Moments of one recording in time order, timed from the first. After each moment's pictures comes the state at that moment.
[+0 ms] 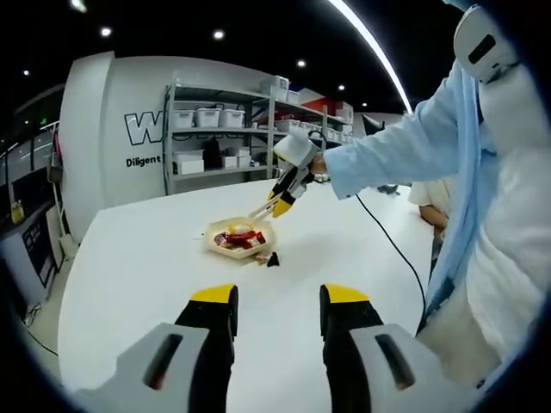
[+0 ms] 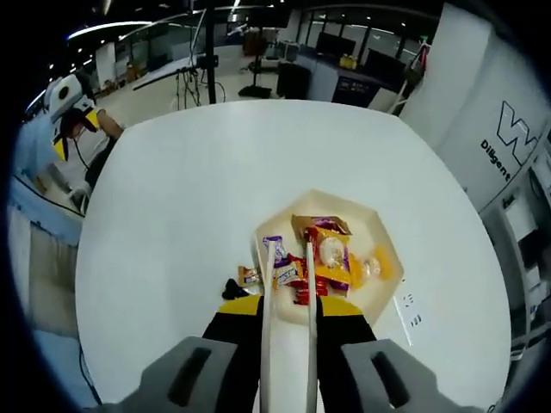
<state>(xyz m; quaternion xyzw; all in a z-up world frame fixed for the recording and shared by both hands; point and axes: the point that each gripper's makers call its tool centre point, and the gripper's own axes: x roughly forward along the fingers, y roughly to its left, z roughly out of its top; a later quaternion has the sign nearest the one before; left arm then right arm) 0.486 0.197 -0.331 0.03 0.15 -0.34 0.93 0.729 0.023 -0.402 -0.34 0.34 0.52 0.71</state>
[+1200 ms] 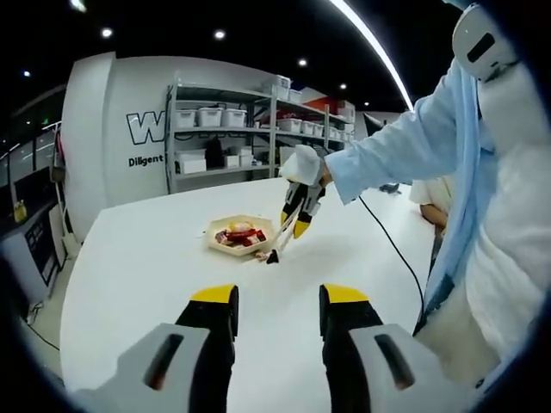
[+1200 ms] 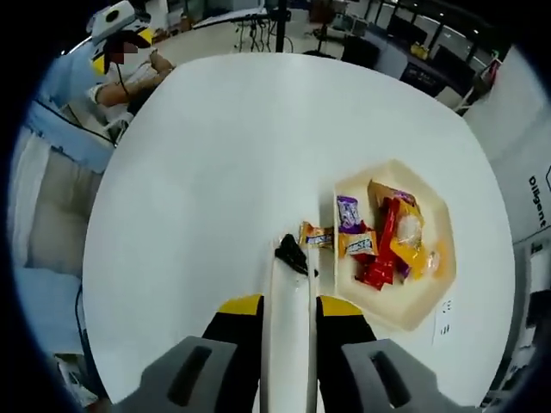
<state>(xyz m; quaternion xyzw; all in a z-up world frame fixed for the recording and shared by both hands) 0.475 0.199 -0.331 0.03 0.16 -0.33 0.93 0.686 0.008 -0.454 -0.46 0.37 0.57 0.57</state>
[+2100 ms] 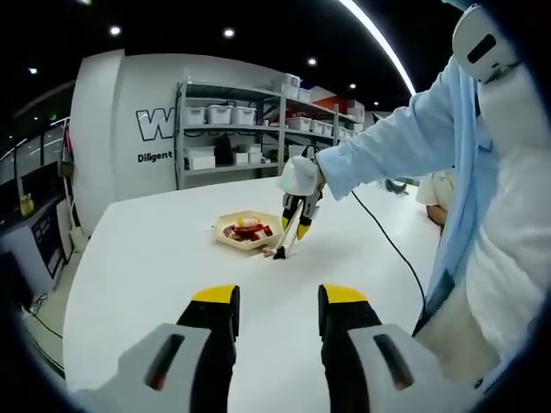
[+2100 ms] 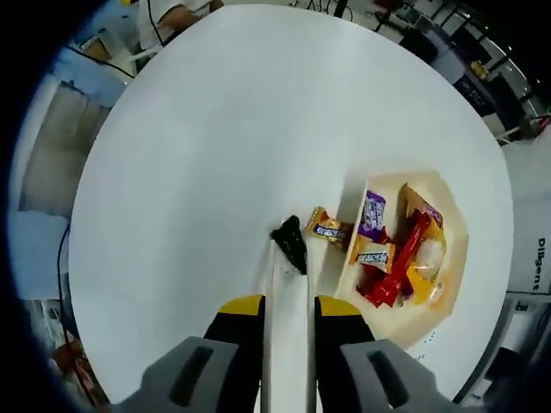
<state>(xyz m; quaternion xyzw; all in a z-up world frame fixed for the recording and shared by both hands) 0.467 0.208 -0.334 0.03 0.16 -0.31 0.94 0.695 0.010 -0.473 -0.56 0.36 0.58 0.48</state>
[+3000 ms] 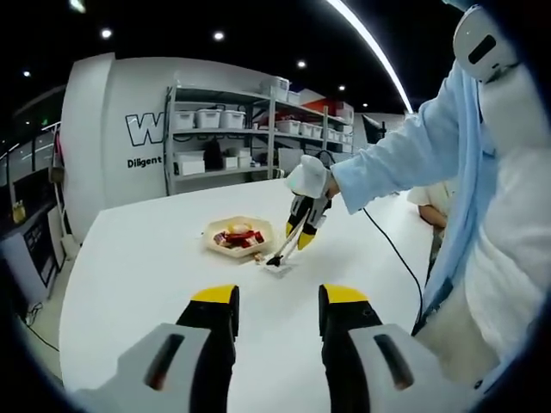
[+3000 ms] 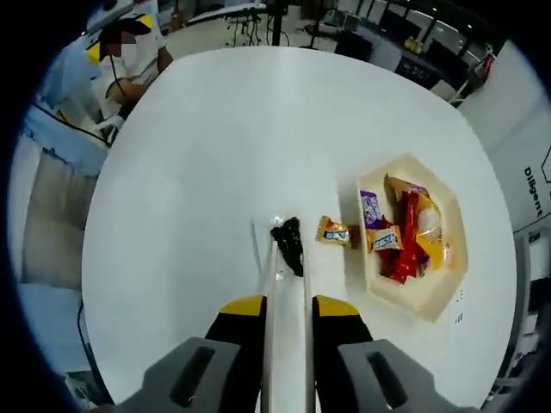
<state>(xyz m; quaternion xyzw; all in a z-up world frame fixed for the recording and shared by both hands) 0.473 0.196 -0.329 0.03 0.15 -0.34 0.93 0.658 0.012 -0.458 -0.44 0.37 0.56 0.60</state>
